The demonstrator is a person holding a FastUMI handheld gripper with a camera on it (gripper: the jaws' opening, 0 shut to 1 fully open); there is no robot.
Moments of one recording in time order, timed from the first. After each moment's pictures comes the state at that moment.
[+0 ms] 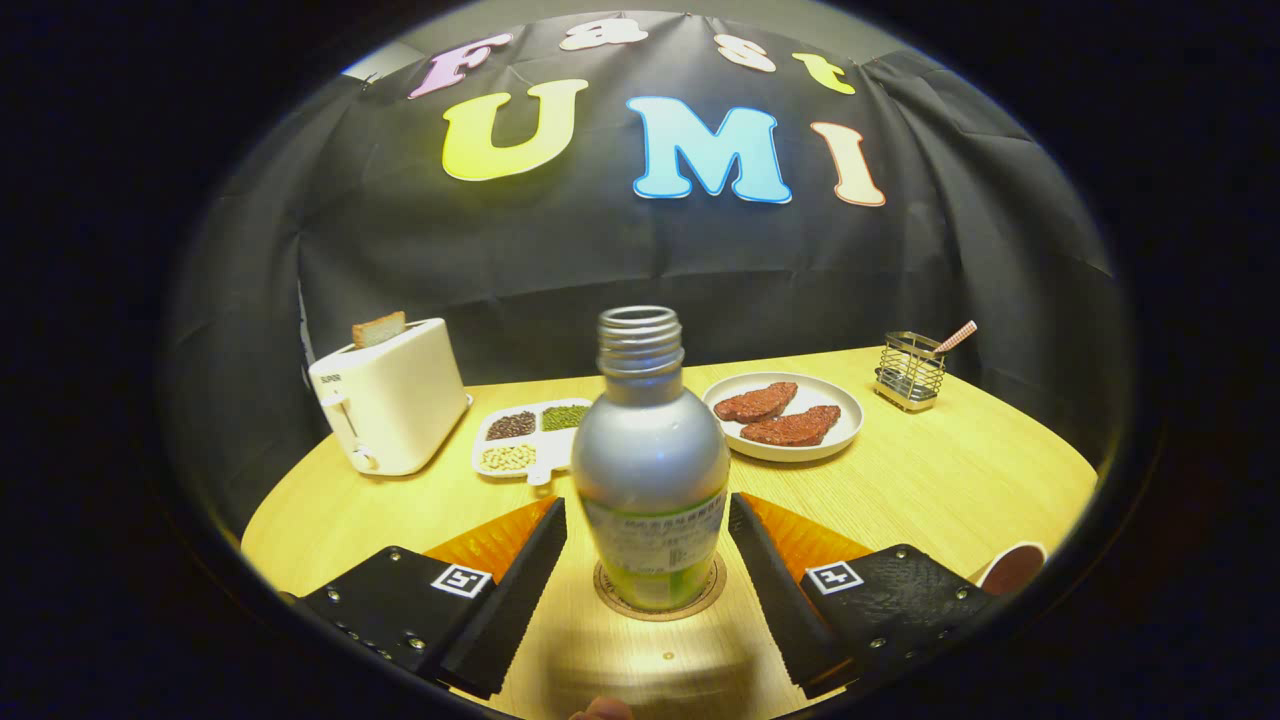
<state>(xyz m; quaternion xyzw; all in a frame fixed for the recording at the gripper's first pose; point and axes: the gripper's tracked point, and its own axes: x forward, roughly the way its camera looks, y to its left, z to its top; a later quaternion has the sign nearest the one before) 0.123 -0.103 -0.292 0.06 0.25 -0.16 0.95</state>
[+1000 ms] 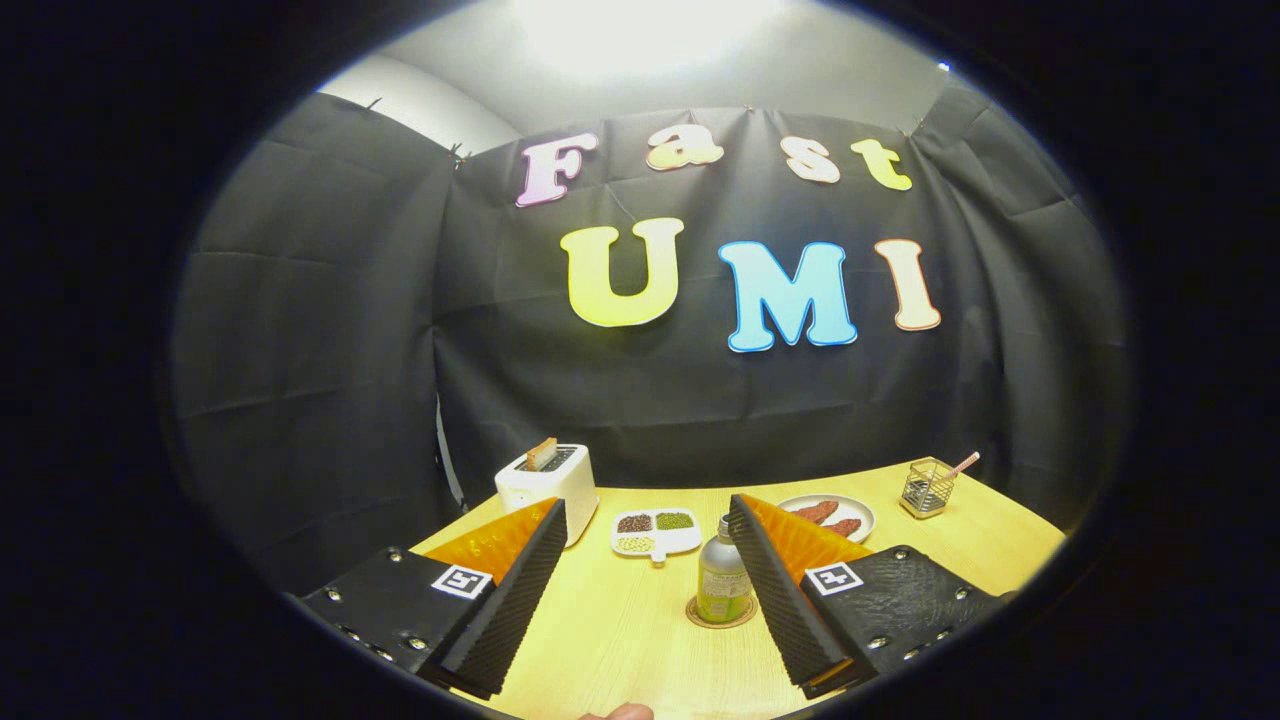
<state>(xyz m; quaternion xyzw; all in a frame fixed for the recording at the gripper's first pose) 0.040 -0.033 -0.093 0.05 0.11 -0.04 0.99</state>
